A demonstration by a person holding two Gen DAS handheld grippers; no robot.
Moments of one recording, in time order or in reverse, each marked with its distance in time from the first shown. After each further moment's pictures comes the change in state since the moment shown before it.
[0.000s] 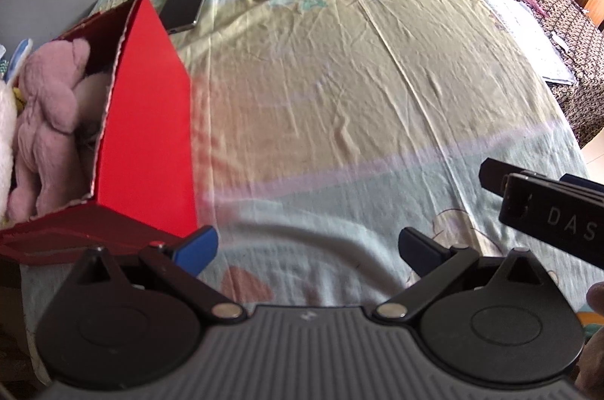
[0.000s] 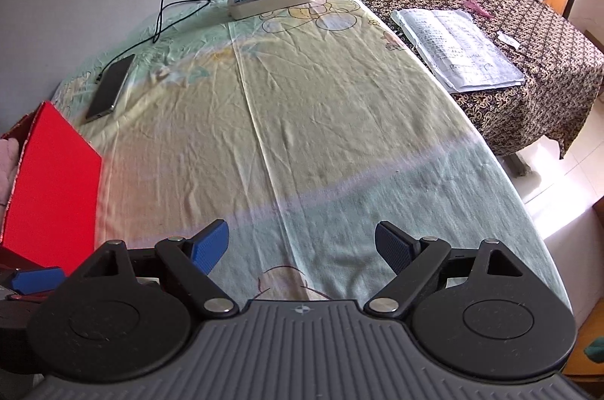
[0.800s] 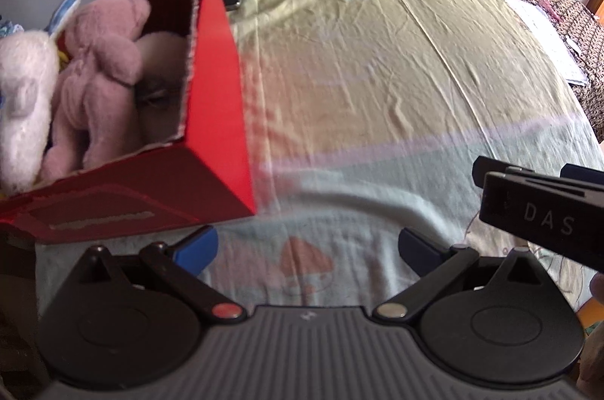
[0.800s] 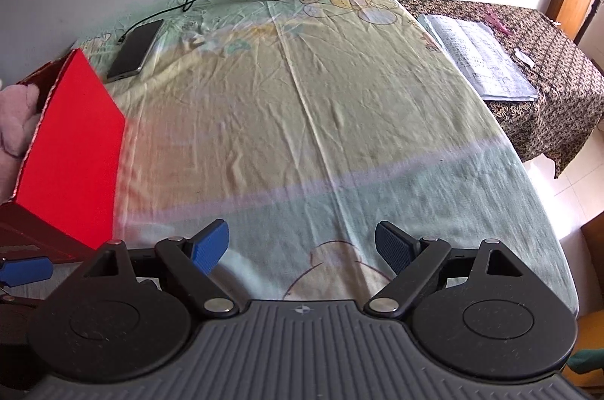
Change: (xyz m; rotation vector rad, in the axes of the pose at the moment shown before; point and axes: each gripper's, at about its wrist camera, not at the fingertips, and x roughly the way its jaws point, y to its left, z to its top) left arm -0.007 0.055 -0.029 -0.025 -0.009 0.007; right arm -0.004 0.064 -0.021 -0.105 0.019 -0.035
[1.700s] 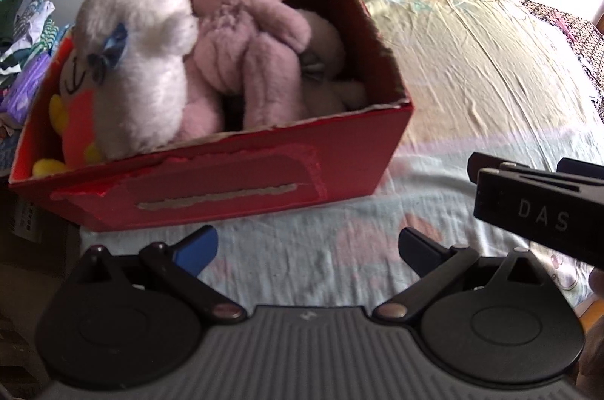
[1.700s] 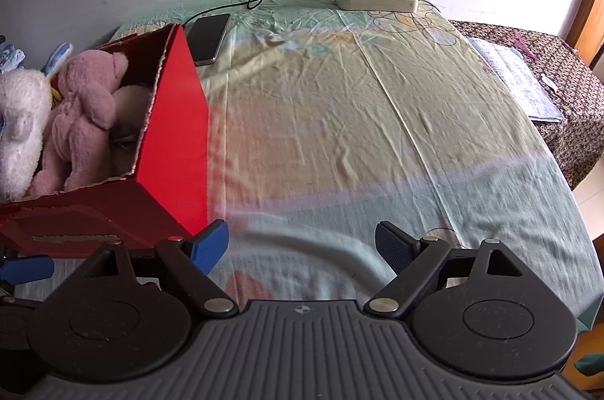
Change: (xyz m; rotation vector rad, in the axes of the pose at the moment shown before) left arm -0.018 0.101 -0.025 -0.039 -0.028 0.001; right arm -0.020 0.101 -0.015 -0.054 -0.031 0.014
